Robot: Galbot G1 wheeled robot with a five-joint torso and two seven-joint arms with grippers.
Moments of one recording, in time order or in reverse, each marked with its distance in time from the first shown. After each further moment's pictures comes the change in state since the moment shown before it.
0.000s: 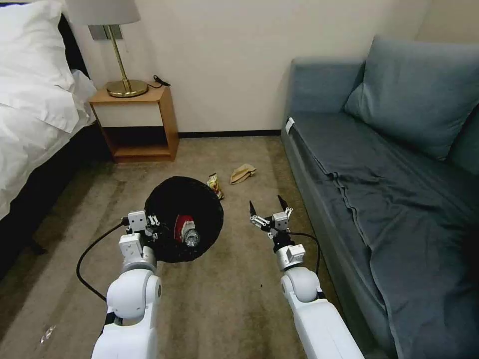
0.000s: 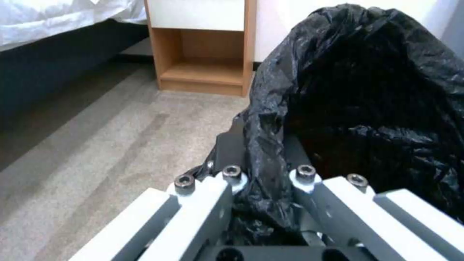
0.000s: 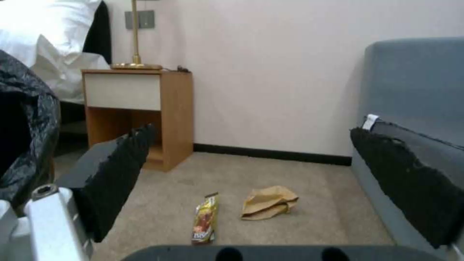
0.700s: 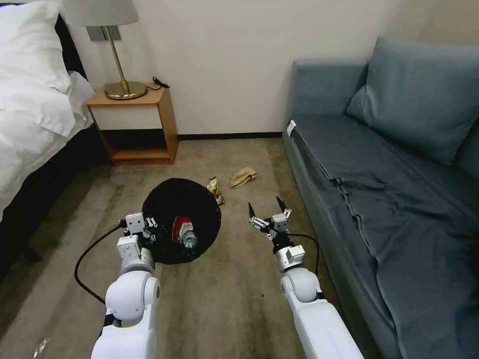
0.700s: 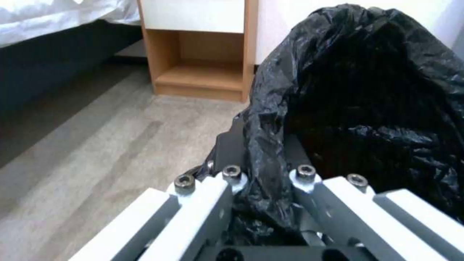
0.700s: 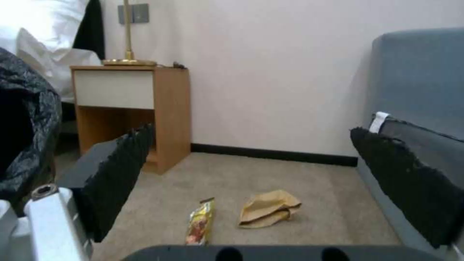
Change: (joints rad) left arm 0.002 -0.001 -0.009 0.013 -0.005 -0.012 -0.004; right arm -0.001 0.004 0.004 -0.022 0.006 0.013 -0.017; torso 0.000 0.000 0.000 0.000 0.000
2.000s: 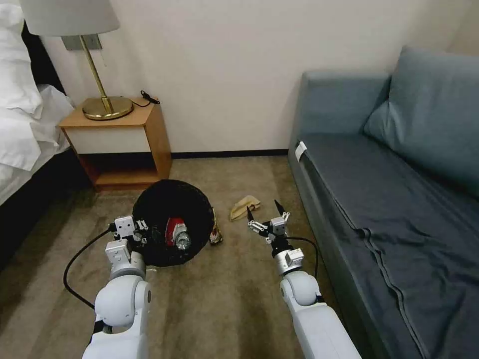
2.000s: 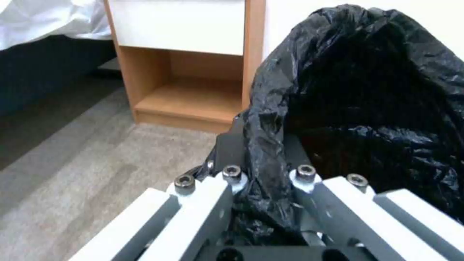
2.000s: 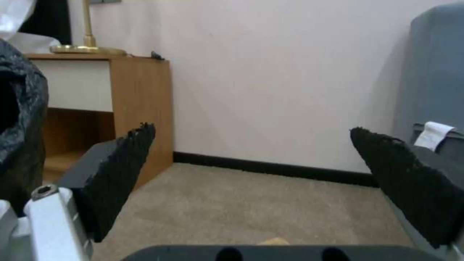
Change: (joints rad) left arm 0.036 0.011 -0.046 -0.031 -0.031 -0.005 -0.002; right arm -0.014 0.000 -0.004 -0.009 -0.006 0.009 -0.023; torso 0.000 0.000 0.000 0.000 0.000
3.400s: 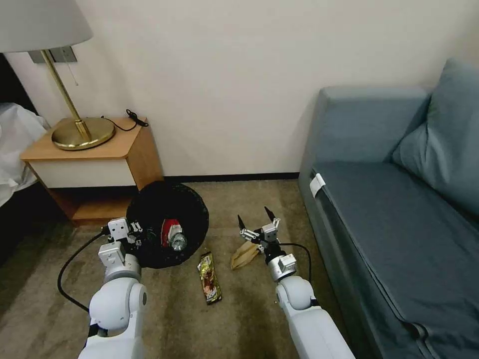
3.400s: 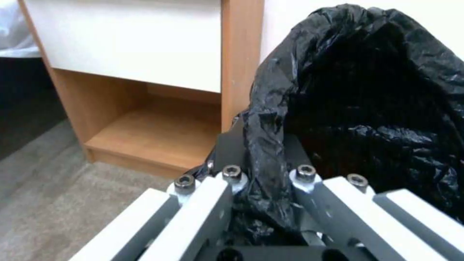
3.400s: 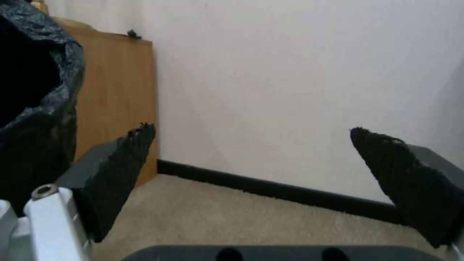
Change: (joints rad) left arm 0.001 0.005 -0.017 0.010 -0.035 -0.006 -0.019; right arm 0.018 0.011 -0.032 -0.080 -0.023 0.053 -0.039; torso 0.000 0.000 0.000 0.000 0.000
